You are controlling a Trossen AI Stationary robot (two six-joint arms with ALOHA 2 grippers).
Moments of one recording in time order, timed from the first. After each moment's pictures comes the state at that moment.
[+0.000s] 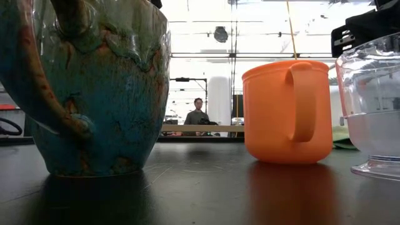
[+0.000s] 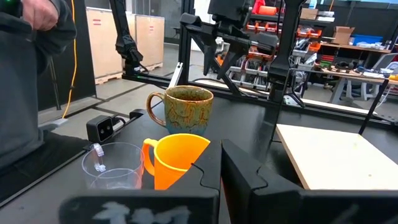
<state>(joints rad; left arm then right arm) -0.38 1.72 1.53 -0.91 0.02 -0.33 0.38 0.24 0.10 0.08 0.06 -0.07</state>
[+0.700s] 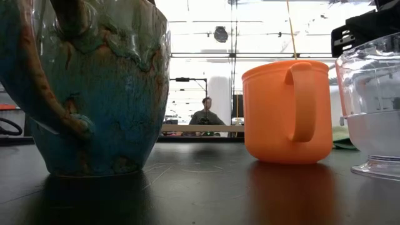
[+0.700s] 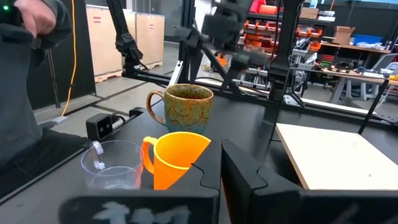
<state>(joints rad) -0.39 1.80 1.53 -0.92 0.06 -0.40 0.38 0.24 0.10 0.07 0.05 -0.08</state>
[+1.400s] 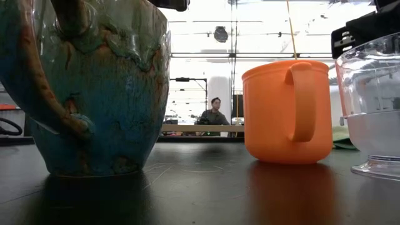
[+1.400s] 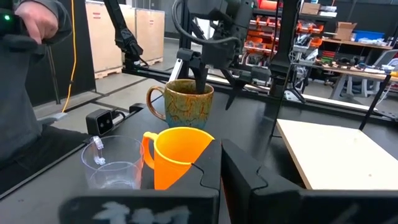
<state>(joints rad) -0.37 1.89 1.53 -0.97 0.03 -0.32 0.38 0.24 0.10 0.06 0.06 -0.07</state>
